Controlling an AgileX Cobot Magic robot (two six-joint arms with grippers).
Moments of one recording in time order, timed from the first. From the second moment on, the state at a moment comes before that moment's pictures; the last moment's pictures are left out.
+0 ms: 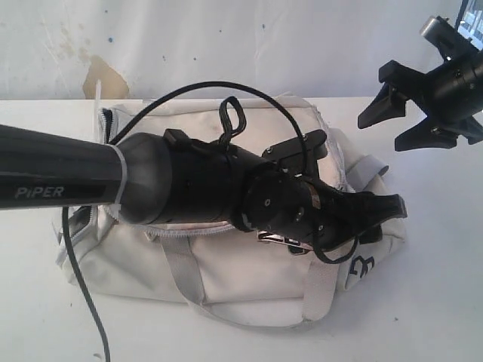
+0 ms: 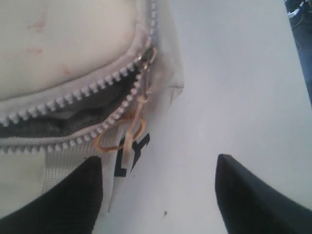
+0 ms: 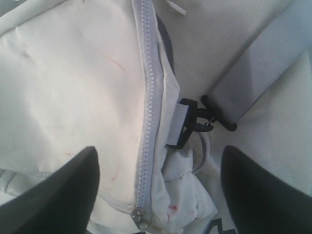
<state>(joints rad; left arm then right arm) -1.02 2.01 -1.38 -0.23 0.23 -0.65 -0.07 1.74 -1.31 0.75 0.98 -0.36</state>
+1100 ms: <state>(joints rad) -0.99 2.12 -1.38 -0.23 0.07 -0.74 -0.07 1.74 -1.31 0.75 0.96 -0.34</state>
